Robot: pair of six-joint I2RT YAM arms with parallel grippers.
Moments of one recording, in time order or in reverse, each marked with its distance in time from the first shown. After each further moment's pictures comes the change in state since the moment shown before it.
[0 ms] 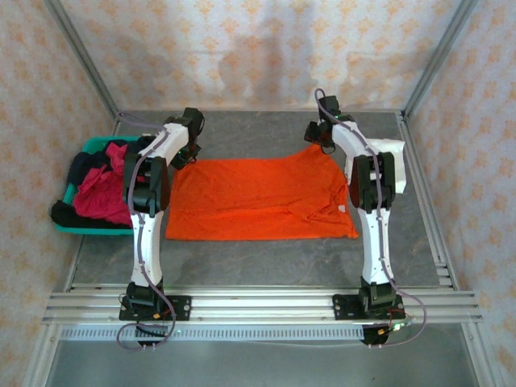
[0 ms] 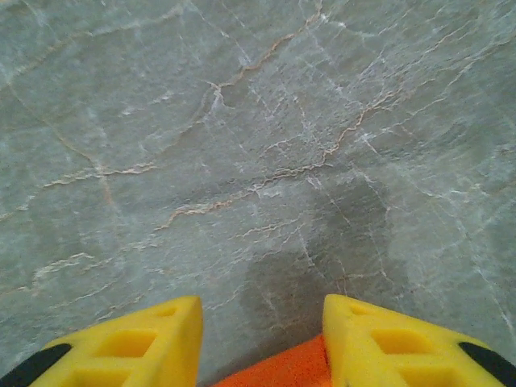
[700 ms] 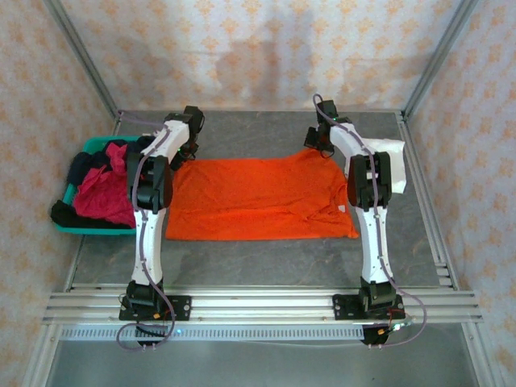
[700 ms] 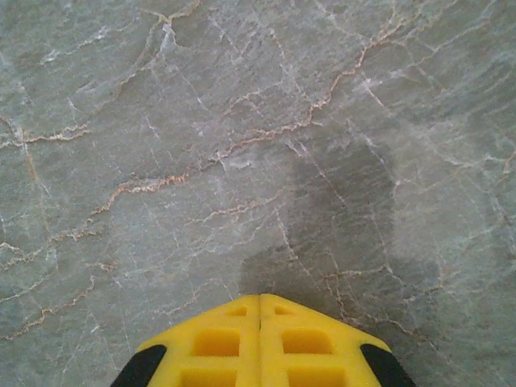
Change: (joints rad) left arm 0.010 0.090 0.138 -0.100 -0.053 -0.065; right arm 0.000 0.050 0.025 -0.048 -0.010 -0.002
